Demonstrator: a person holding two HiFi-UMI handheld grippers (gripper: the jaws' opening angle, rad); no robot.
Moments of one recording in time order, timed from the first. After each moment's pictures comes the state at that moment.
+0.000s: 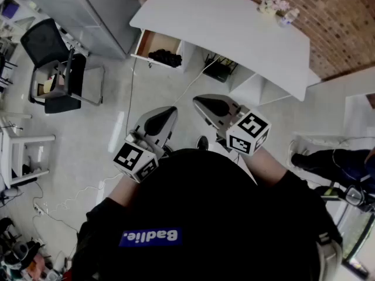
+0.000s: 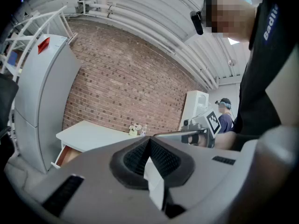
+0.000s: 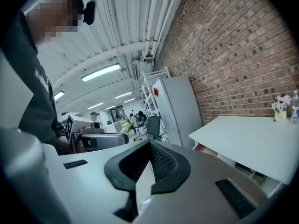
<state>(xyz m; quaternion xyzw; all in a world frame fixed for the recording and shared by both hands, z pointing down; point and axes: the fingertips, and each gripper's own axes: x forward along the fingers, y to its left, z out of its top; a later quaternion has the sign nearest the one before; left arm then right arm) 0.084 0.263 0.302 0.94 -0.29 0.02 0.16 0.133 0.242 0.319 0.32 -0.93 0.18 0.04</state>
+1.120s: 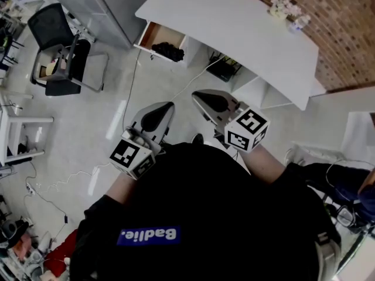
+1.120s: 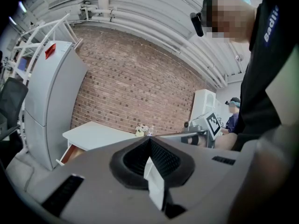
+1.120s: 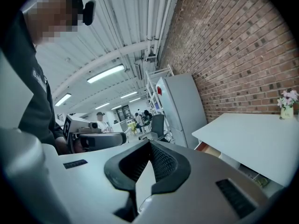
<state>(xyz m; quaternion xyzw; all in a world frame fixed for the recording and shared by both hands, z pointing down) 0.119 0.262 0.300 0.92 -0.35 0.00 0.16 0.167 0.236 0.330 0.28 -0.94 0.19 0.04</state>
